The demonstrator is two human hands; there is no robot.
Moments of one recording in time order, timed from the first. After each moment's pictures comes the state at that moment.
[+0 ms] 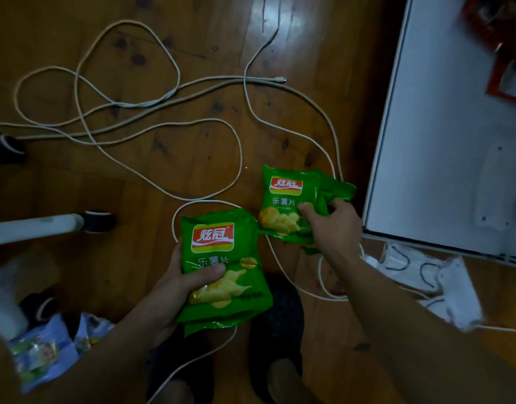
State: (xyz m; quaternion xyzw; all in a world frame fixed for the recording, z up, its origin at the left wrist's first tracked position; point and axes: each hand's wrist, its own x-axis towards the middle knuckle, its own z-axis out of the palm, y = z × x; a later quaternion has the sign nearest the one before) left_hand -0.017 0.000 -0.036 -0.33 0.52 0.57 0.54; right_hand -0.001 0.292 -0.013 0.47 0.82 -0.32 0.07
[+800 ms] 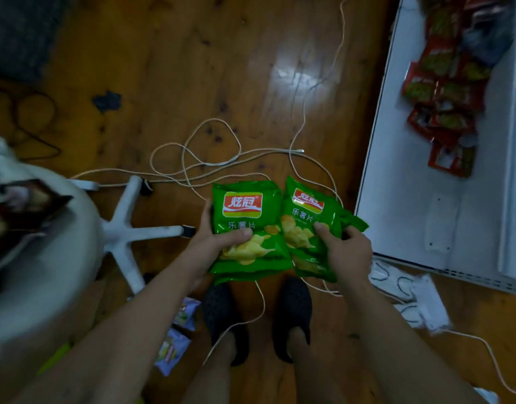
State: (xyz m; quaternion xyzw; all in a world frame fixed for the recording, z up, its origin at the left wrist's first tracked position) left_hand -0.119 0.006 0.252 -0.22 0.56 0.64 0.47; right_hand -0.022 0.232 0.250 0.53 0.72 -0.45 0.04
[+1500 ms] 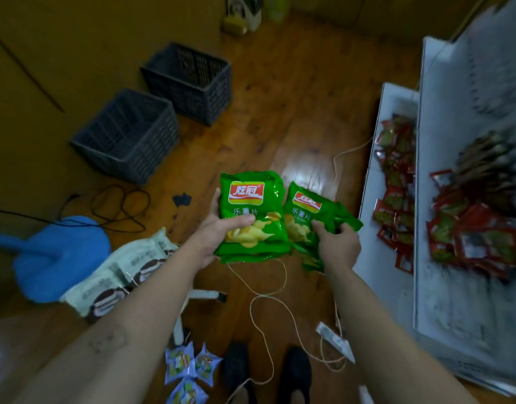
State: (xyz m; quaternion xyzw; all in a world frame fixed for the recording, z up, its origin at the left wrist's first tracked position) left_hand -0.211 -0.069 0.597 -0.12 0.59 0.73 0.34; right_hand -0.141 0.155 0.579 0.47 0.76 -0.45 -0.08
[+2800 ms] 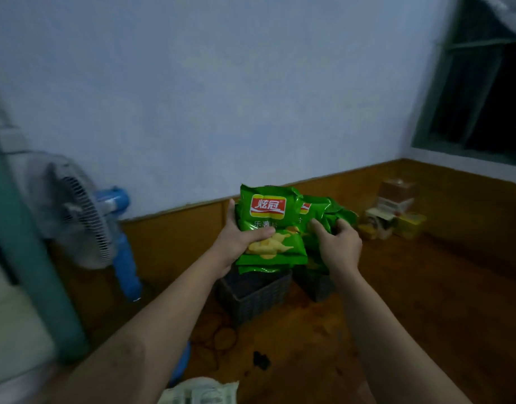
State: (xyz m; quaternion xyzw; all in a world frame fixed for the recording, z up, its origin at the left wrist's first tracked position) left_hand -0.278 -0.181 0.953 -0.04 0.68 0.73 -0.08; right_hand -0.341 0.020 0.943 -0.01 0.81 -0.56 -0.16
